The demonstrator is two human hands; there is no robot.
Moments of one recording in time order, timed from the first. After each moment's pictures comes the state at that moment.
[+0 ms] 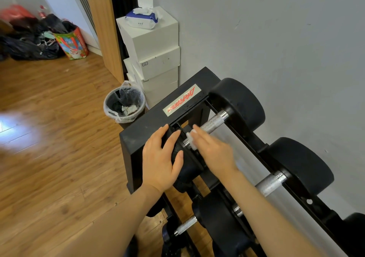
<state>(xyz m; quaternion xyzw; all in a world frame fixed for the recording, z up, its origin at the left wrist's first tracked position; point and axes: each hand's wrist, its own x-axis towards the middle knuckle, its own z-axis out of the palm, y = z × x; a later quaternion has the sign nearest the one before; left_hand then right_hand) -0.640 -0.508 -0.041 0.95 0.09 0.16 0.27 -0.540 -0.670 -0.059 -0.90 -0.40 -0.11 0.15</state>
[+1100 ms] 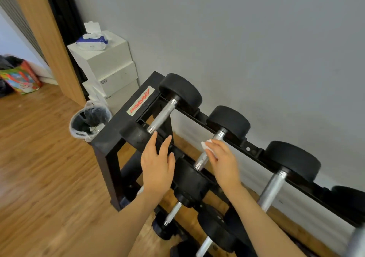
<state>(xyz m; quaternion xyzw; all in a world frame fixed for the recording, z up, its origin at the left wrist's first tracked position) -0.702 -0.596 -0.016 0.95 0.05 0.12 0.29 -0.674 -0.791 -0.030 -0.93 -0.07 -0.11 0.36</state>
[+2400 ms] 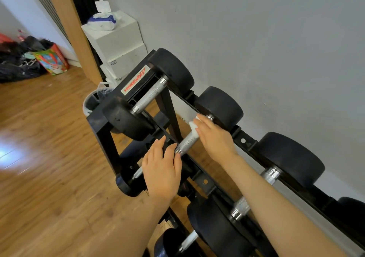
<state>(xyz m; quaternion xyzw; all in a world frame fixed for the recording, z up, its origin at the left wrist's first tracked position) -0.730 -0.702 -0.063 0.96 0.14 0.17 0.14 -0.614 -0.847 -0.057 -0.94 -0.29 -0.08 0.17</state>
